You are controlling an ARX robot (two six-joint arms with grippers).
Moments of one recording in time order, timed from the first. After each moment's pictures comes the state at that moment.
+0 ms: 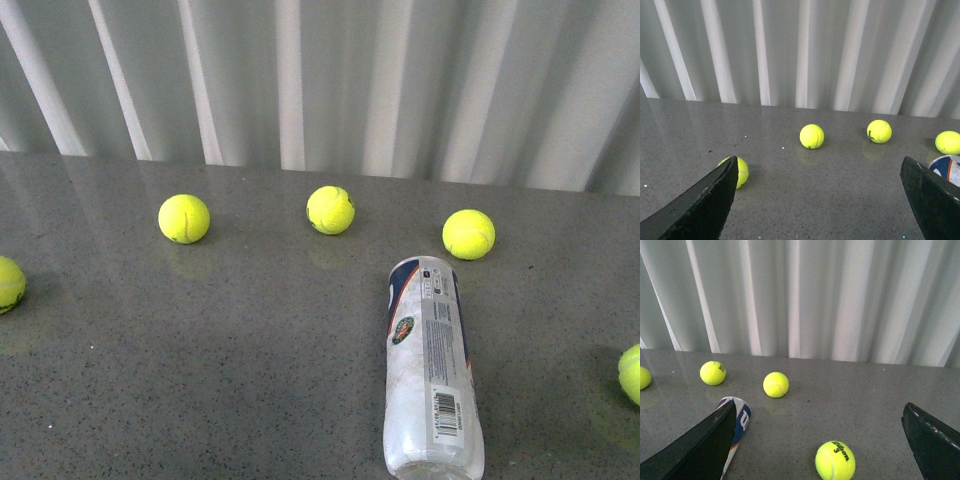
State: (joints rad) left arm 0.00 0.00 0.02 0.00 0.00 0.00; right arm 0.00 0.00 0.00 0.00 0.00 -0.01
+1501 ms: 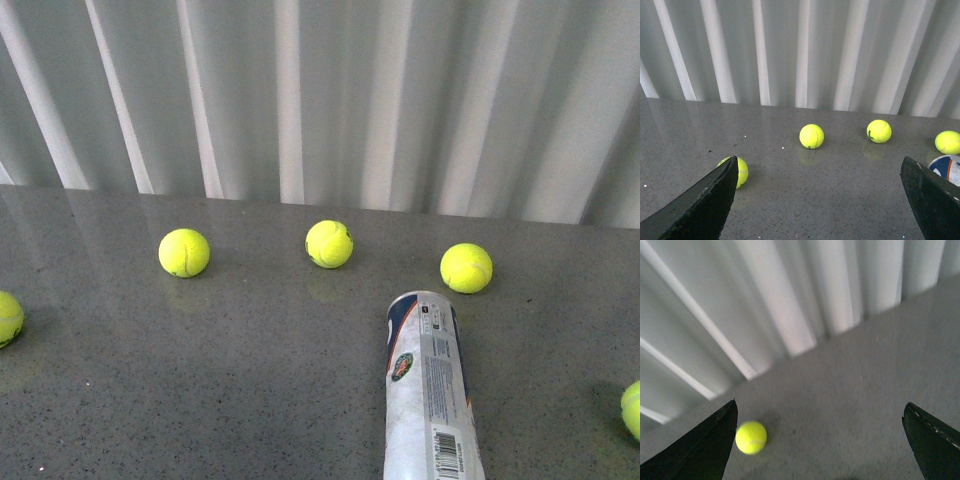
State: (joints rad) left arm 0.00 0.00 0.02 0.00 0.00 0.00; right arm -0.04 1.18 0.71 0.17 0.27 0.42
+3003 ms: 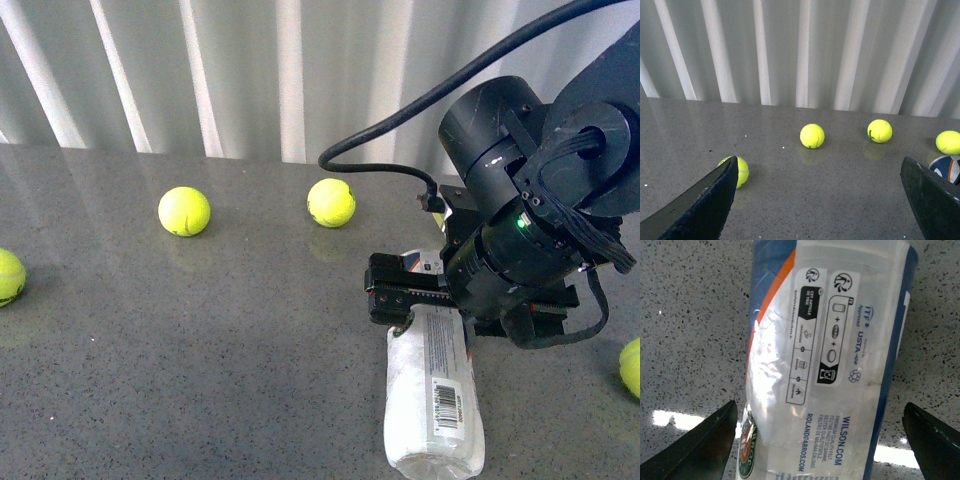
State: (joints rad) left arm 0.00 0.00 0.02 0.00 0.00 0.00; right arm 0.36 2.10 1.17 -0.19 0.00 0.38
